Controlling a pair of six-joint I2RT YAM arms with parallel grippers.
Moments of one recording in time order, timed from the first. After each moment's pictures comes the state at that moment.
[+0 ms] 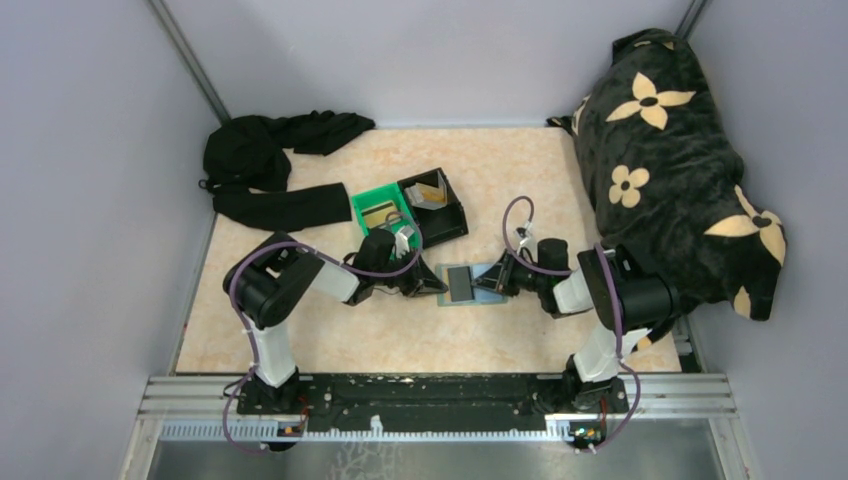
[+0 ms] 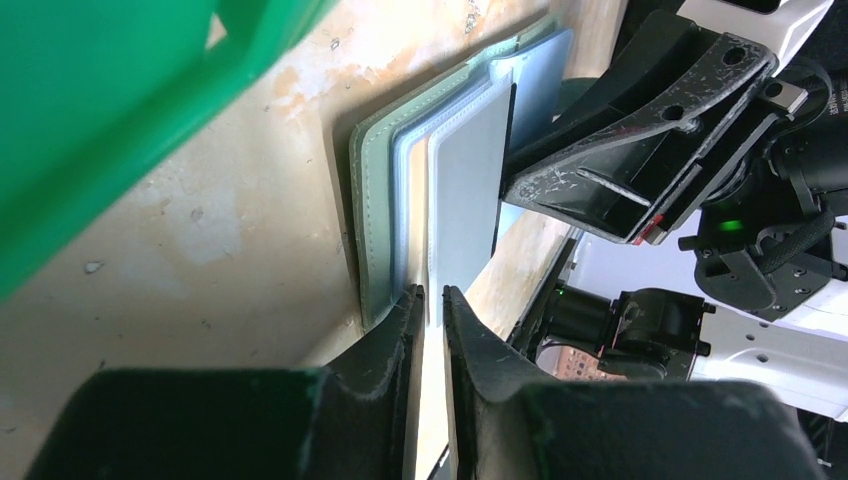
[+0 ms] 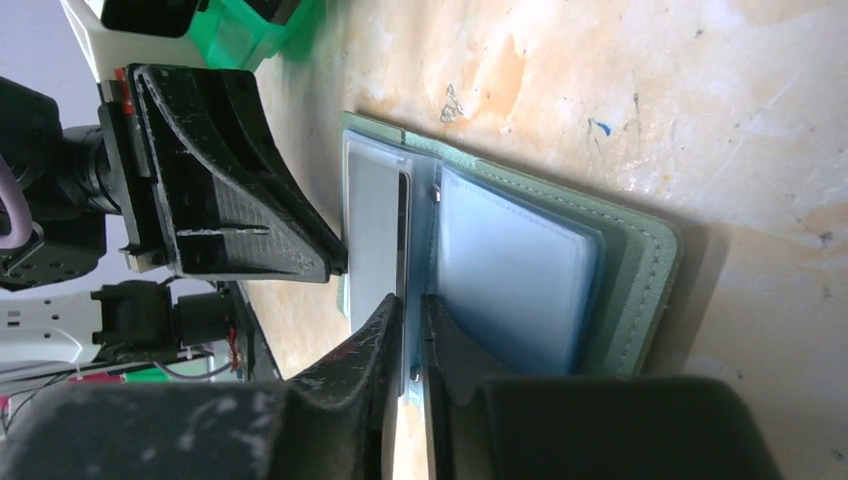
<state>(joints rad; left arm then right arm) -0.66 1.88 0.65 0.67 0.53 -1.08 0.21 1.69 0.31 0.81 -0.75 0.74</state>
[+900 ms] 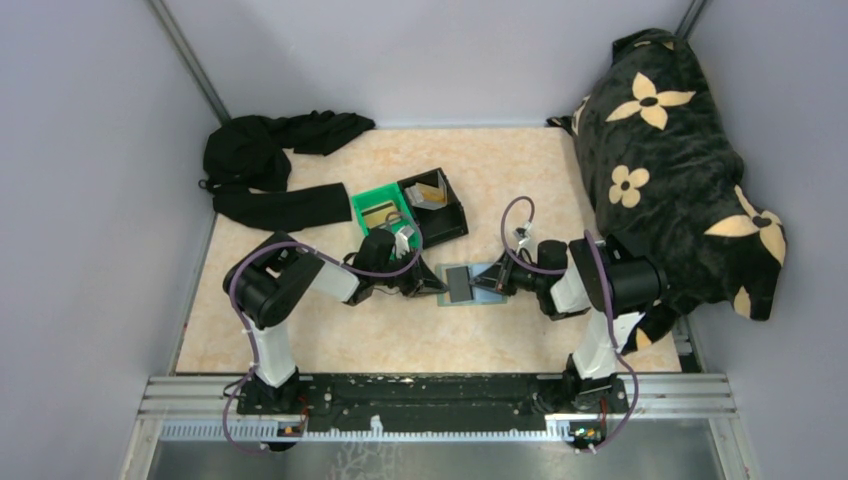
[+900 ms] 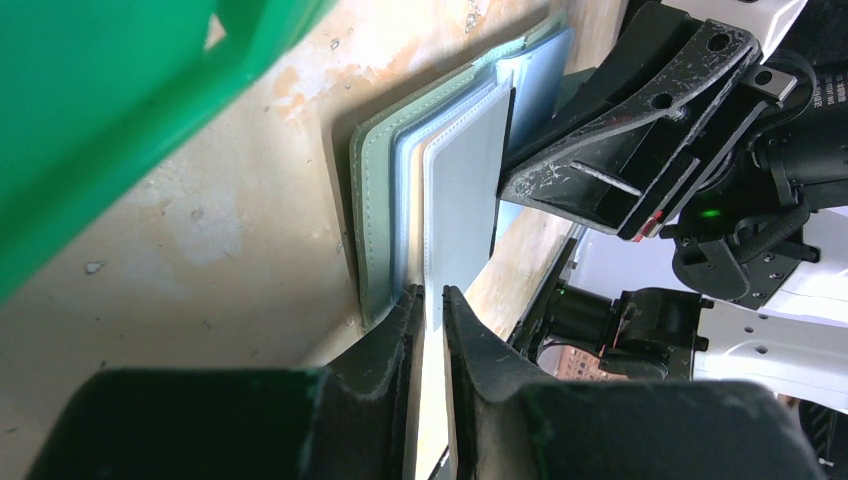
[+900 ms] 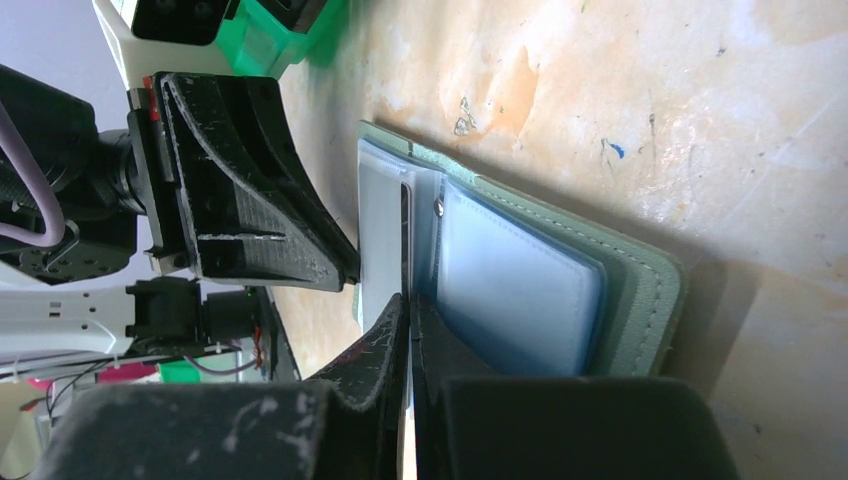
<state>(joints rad) -0.66 1.88 0.65 0.67 0.53 -1.07 0.21 1.81 0.31 1.01 -0.81 0.82</state>
